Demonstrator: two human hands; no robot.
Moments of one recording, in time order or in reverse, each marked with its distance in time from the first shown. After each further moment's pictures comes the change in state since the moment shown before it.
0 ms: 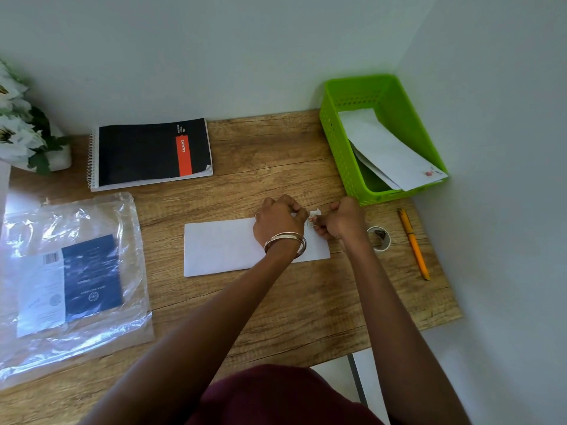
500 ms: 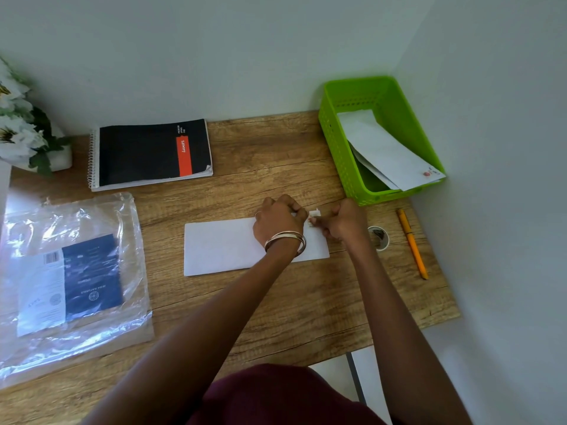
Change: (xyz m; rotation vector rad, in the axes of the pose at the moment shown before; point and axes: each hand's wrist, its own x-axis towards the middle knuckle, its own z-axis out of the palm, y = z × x) left_hand -0.001 0.002 -0.001 0.017 0.001 -0.005; right_hand 0.004 0.010 -0.002 -0.137 0.036 -0.101
